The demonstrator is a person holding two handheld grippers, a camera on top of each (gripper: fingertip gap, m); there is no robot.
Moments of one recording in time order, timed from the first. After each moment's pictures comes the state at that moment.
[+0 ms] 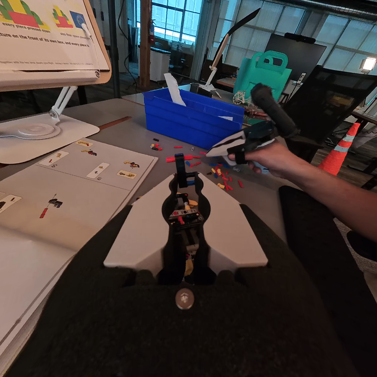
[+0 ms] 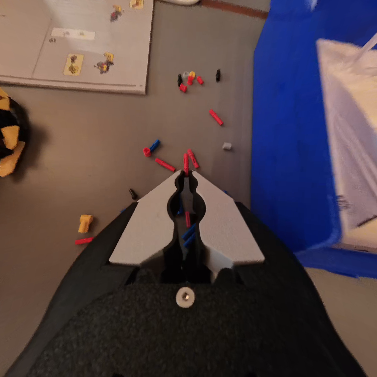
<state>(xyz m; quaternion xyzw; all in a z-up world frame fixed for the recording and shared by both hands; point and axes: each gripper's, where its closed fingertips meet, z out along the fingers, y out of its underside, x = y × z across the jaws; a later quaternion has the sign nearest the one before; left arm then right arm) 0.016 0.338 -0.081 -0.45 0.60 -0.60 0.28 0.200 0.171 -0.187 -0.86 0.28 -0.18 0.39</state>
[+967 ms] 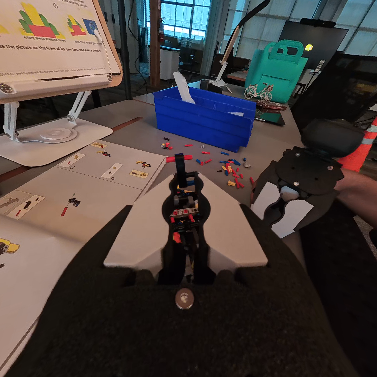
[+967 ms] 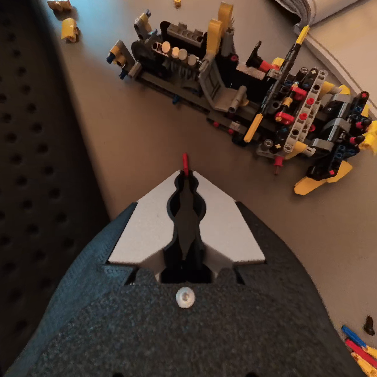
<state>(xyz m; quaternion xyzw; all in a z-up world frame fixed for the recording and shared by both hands) 0.017 0.346 -0.082 -0.45 0.61 -0.58 0.31 -0.040 0.259 -0.206 -0.92 -0.16 0.08 0.36</state>
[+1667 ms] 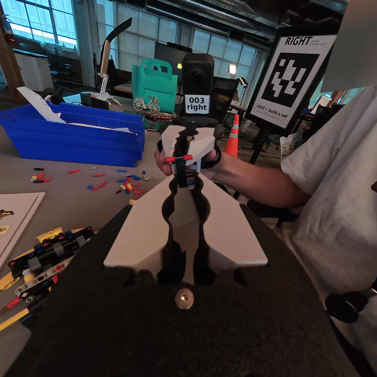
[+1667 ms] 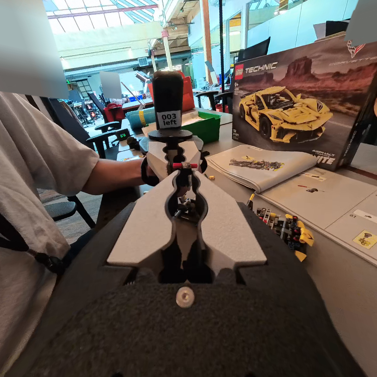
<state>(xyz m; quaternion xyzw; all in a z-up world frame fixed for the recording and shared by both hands) -0.043 0.241 -0.046 -0.27 0.65 -0.69 0.14 -0.037 0.257 -0.038 -0.71 -0.10 0.21 0.67</state>
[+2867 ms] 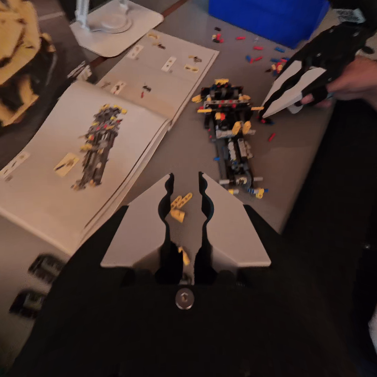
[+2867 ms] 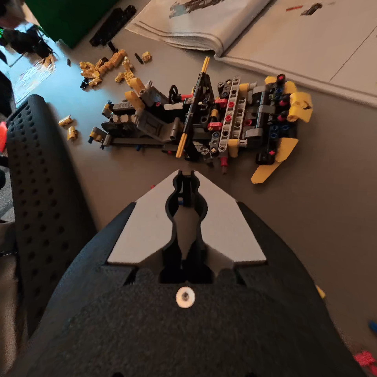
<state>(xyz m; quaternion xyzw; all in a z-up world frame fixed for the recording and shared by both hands) -0.129 0.454 -0.095 -0.56 0.69 -0.37 0.26 0.000 0.282 -0.187 -0.89 0.02 0.17 0.42</state>
